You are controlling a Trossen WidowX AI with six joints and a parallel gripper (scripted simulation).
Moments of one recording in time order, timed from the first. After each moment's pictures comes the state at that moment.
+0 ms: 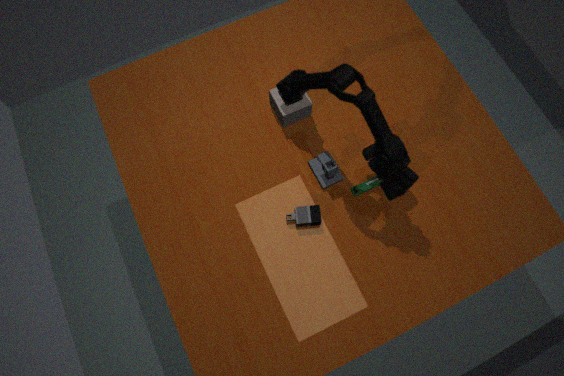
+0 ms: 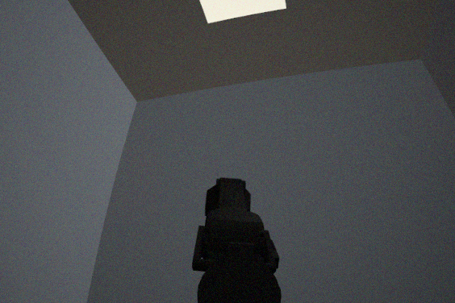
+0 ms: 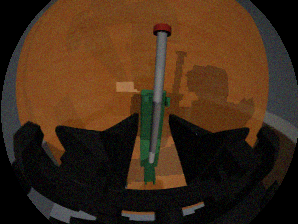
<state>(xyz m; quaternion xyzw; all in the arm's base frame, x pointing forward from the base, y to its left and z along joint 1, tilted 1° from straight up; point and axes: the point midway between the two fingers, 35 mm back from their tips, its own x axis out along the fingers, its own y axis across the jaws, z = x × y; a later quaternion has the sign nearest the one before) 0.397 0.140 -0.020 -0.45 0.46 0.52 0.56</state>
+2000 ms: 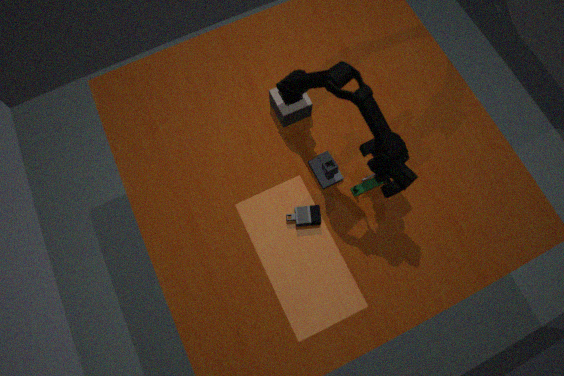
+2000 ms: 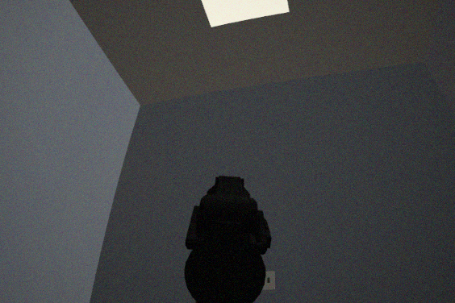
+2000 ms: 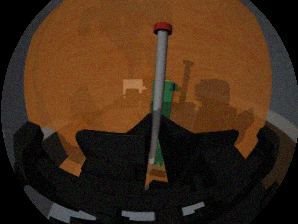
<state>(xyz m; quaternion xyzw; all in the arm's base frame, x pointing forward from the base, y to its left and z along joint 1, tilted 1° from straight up) 0.385 0.128 0.004 -0.44 0.48 0.53 0.54</state>
